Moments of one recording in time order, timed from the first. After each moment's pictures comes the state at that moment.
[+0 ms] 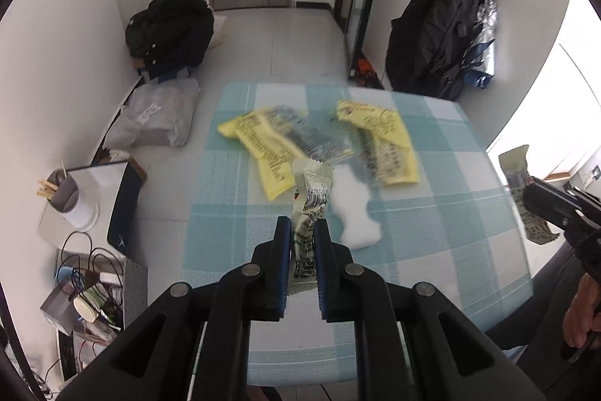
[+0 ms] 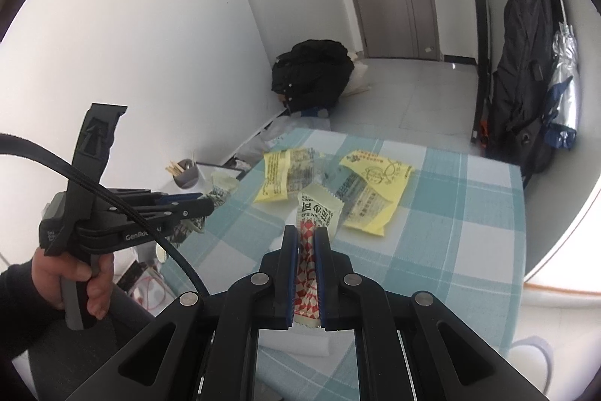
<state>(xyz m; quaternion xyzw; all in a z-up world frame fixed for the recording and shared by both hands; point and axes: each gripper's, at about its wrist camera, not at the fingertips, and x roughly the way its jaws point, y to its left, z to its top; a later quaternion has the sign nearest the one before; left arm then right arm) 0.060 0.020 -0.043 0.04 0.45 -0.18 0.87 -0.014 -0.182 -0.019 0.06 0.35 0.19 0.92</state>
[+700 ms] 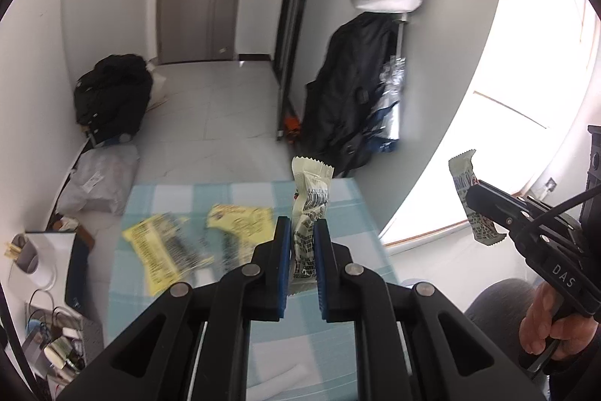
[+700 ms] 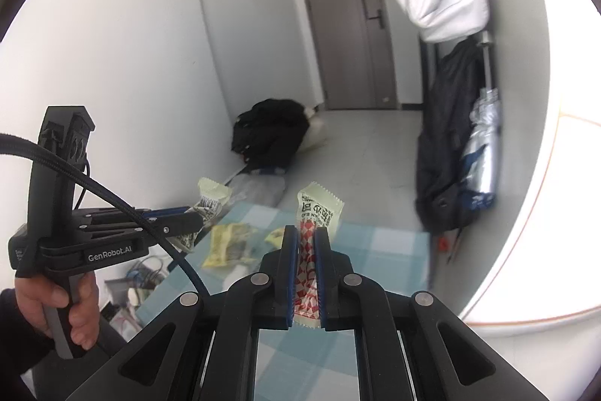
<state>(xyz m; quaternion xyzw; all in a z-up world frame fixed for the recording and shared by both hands) 0.049 -0.081 0.050 0.01 0.37 -0.28 0.89 -0.038 -0.288 0.070 0.06 0.26 0.11 0.96</state>
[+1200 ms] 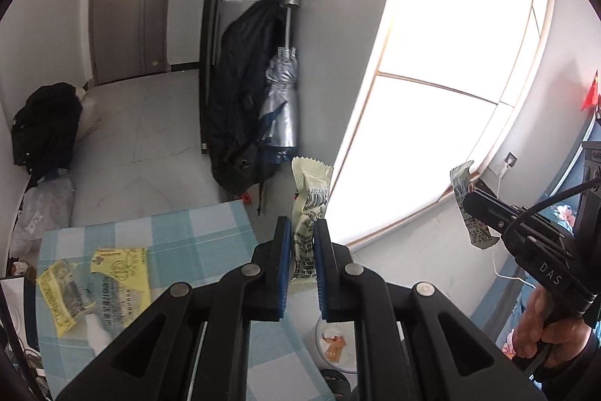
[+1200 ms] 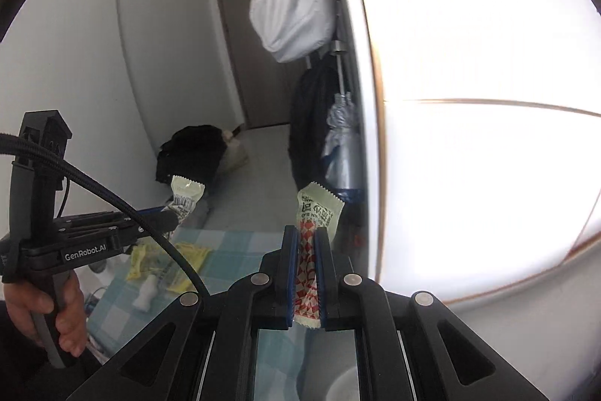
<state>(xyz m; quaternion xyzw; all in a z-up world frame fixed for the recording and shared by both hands) 0.032 -0.218 0.051 0.03 0.36 -0.38 0.85 -0.103 -0.427 0.076 0.10 0.25 -0.04 0.96</state>
